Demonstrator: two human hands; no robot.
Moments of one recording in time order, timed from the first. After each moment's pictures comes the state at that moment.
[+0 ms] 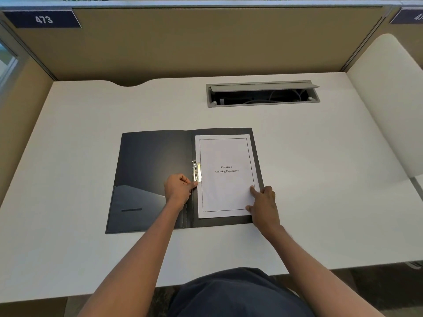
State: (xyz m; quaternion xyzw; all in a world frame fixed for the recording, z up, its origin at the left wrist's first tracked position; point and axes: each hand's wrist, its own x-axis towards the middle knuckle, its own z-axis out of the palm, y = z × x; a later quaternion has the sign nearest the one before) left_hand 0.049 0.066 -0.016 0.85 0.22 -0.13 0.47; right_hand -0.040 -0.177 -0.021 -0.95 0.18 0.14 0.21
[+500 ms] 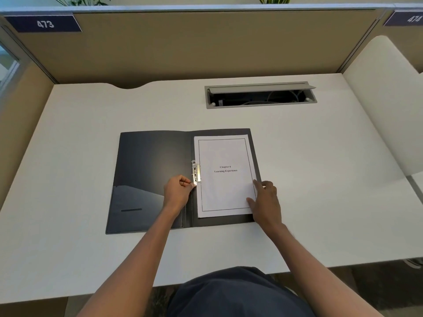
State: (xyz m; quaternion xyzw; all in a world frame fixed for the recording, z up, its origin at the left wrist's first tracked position) left_hand 0.036 0.073 -0.016 0.86 0.16 -0.13 0.47; right_hand -0.040 -0.183 -0.008 -0.95 0.18 0.08 0.23
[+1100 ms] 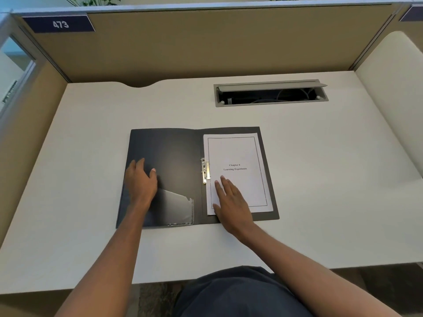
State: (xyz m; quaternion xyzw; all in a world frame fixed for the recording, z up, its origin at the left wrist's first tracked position) left_hand 0.057 0.183 0.006 0.94 0.19 0.01 0.29; right_hand -0.039 -0.078 -0.019 -0.98 -0.06 0.10 0.15
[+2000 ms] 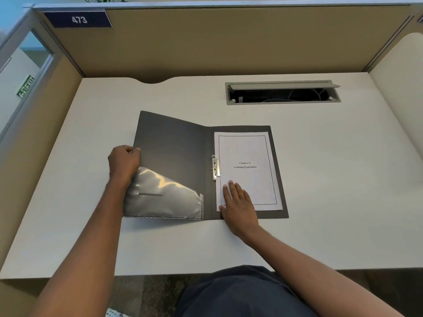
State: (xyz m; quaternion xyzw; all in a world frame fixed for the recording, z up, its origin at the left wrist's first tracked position) left_hand 0.080 0.241 0.069 0.89 0.26 0.00 0.38; right_hand -0.049 -0.068 -0.042 -0.98 -0.07 0.15 0.06
